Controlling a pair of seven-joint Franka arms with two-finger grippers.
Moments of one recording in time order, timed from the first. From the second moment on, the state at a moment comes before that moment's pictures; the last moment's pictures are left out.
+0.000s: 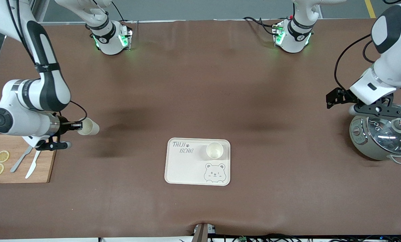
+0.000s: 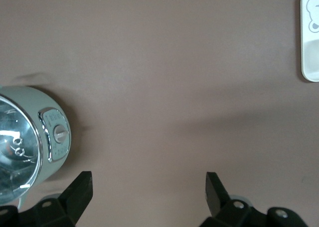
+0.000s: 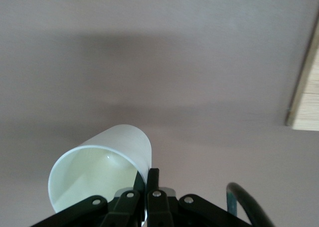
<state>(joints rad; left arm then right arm) -0.06 -0.04 -0.03 -1.87 0.02 1.87 0.08 -0.01 0.36 0.02 -1.81 0.02 1.93 -0.04</state>
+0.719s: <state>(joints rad) -0.06 -0.12 -0.05 -1.92 0.00 1.86 -0.03 0.18 0.37 0.03 -1.68 0.16 1.91 0.36</state>
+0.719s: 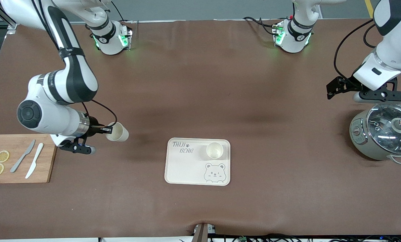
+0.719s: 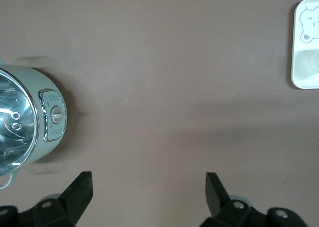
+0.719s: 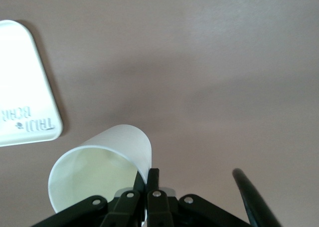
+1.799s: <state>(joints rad) -0.06 -0.13 -0.06 -1.92 0.00 1.86 -0.04 0.45 0.69 0.03 -1.42 0.17 2.12 0.97</state>
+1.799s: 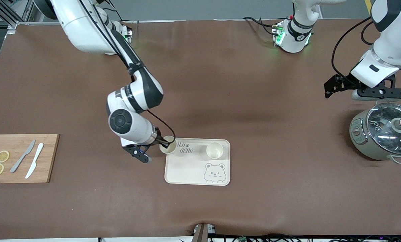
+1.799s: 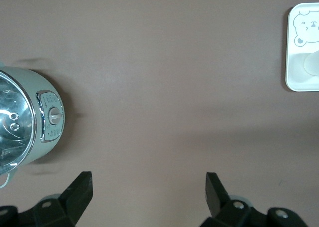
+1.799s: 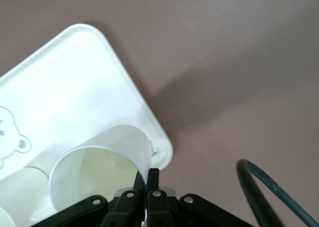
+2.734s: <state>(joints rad) -0.06 -0.12 -0.06 -1.91 0.00 1.86 -0.04 0.48 0.79 0.03 -1.38 0.17 2.19 1.02</state>
